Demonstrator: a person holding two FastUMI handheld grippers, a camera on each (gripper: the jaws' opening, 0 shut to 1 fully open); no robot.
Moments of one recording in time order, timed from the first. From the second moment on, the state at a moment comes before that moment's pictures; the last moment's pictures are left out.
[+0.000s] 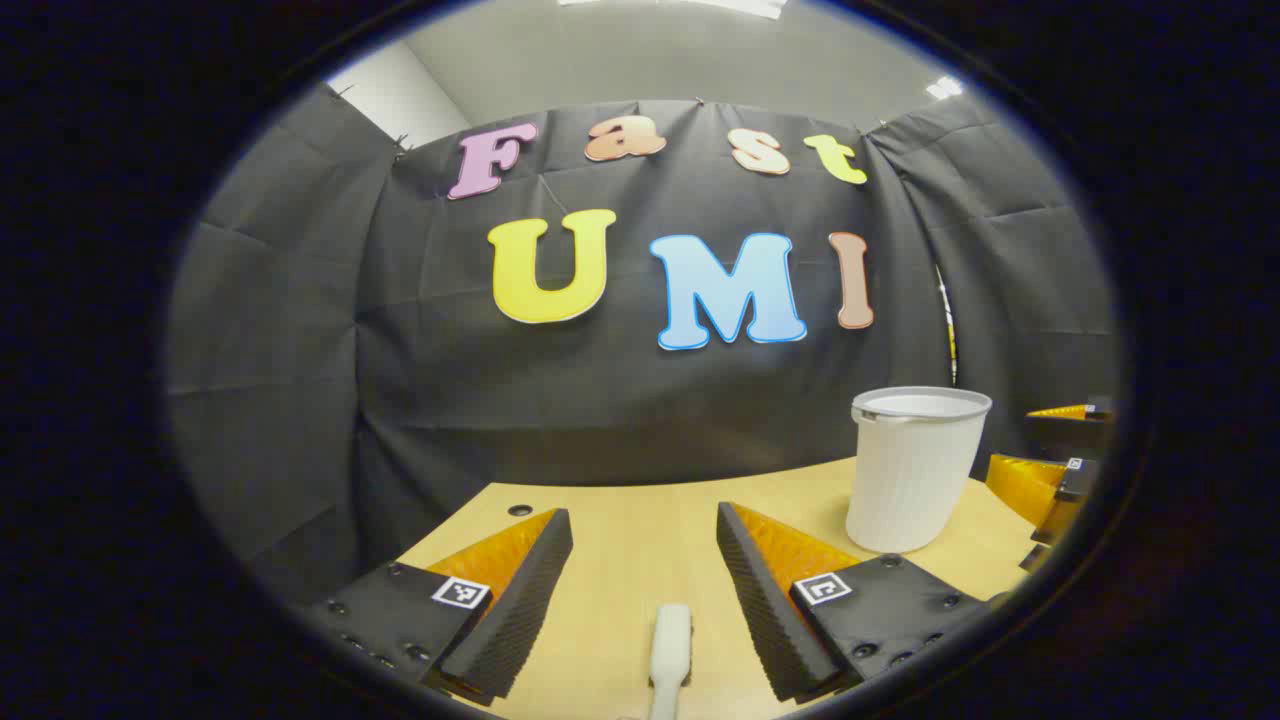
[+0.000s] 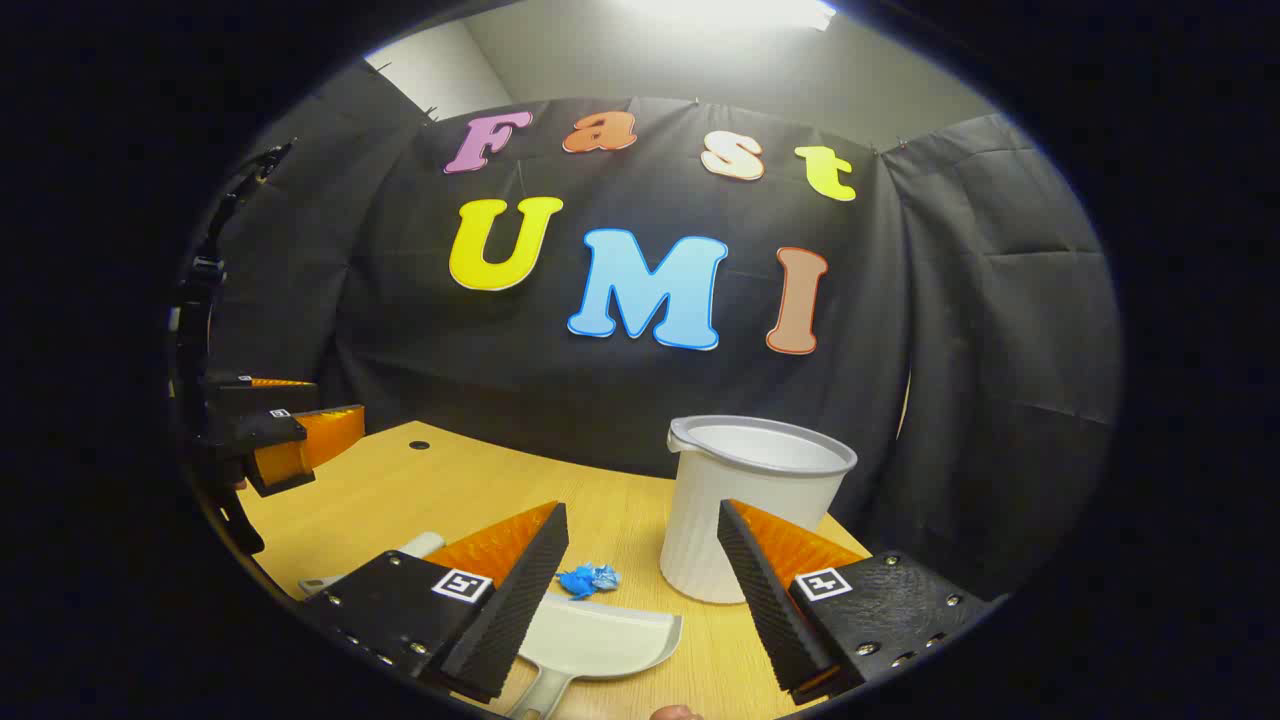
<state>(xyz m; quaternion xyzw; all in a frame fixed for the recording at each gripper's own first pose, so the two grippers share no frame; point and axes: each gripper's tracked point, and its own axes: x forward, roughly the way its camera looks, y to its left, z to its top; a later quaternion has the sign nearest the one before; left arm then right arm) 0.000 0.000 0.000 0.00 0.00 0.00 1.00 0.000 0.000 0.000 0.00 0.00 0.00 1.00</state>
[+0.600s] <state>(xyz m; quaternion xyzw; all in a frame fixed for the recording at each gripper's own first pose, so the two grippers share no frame) 0.021 0.007 -0.042 0.01 0.04 -0.04 1.00 0.000 0.020 -0.032 0.03 0.07 -0.02 1.00</state>
